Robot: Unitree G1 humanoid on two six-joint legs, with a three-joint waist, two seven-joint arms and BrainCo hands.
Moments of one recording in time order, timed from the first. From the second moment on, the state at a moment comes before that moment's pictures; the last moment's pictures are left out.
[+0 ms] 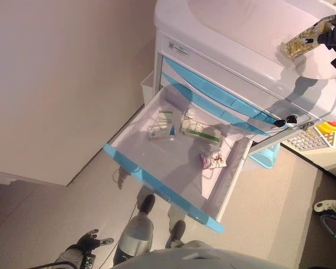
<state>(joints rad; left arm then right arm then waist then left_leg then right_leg) 0.06 0.42 -0.20 1.14 -0.16 -0.07 -0.10 -1.42 -1.05 0.76 1.05 0.02 0.04 0.27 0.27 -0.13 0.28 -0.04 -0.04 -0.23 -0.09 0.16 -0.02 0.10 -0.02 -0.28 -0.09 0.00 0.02</state>
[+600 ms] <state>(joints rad) 0.06 0.44 -0.20 1.07 -0.18 -0.04 -0.10 -1.46 -1.06 0.80 1.04 0.01 0.01 0.29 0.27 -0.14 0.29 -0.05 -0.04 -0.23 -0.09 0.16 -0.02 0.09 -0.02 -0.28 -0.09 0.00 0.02</state>
